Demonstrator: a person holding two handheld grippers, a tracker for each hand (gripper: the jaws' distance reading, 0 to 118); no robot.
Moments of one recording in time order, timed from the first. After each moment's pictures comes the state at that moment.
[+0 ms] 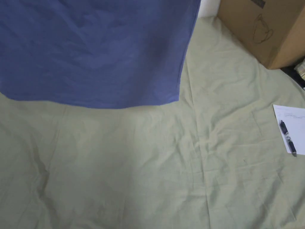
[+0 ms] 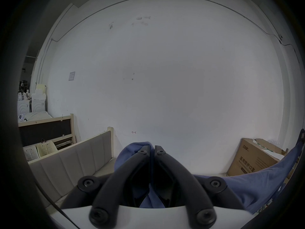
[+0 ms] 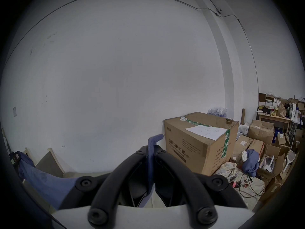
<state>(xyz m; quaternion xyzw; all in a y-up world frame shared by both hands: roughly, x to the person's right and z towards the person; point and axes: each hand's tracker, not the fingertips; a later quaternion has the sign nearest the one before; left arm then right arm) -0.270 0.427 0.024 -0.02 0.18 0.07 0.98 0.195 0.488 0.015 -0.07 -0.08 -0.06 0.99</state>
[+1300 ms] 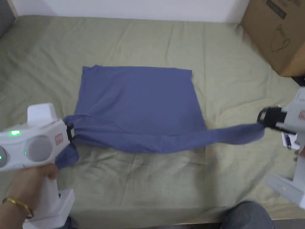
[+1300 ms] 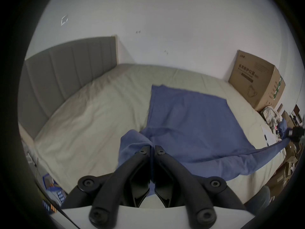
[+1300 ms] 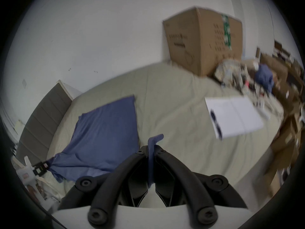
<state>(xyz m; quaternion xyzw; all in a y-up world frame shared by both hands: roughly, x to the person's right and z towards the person) -0.259 -0.013 0.308 -0.35 0.12 0.09 0.93 0.255 0.030 0.249 -0.38 0.03 -0.14 0.91</state>
